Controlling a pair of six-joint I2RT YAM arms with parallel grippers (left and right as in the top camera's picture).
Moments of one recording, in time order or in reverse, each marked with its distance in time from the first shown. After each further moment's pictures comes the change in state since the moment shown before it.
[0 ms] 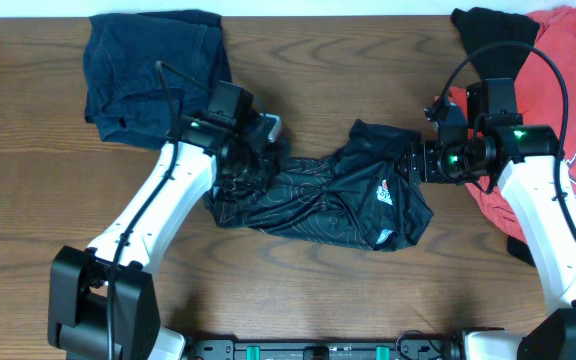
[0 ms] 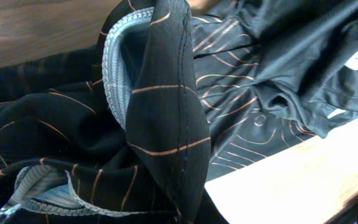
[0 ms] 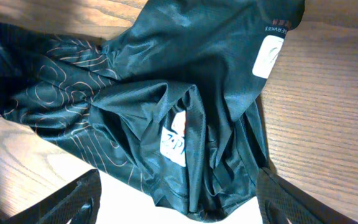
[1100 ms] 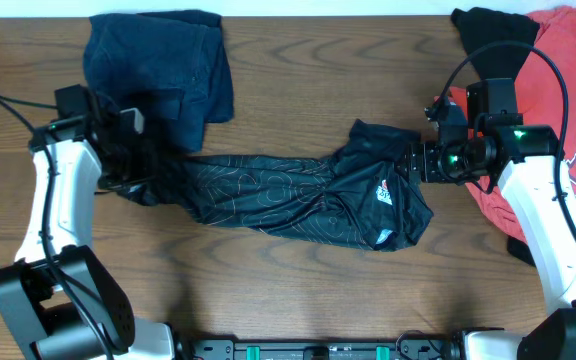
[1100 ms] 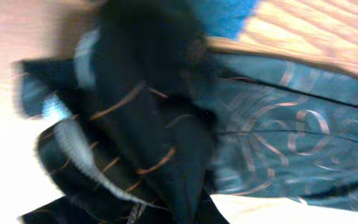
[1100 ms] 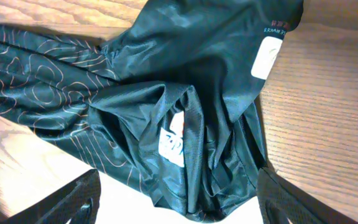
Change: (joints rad) left arm 0.584 0.000 0.000 -0.087 -0.064 0.125; right arm -0.001 0.000 0.000 0.002 0.003 -0.004
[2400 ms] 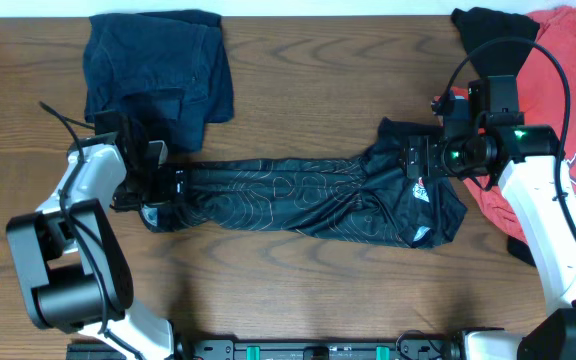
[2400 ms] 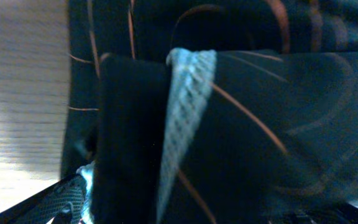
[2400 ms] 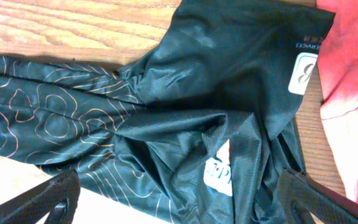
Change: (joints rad) left arm -0.015 0.166 -0.156 0.145 -0.142 0.083; right arm -0.002 0.000 0.000 0.054 0.094 0.017
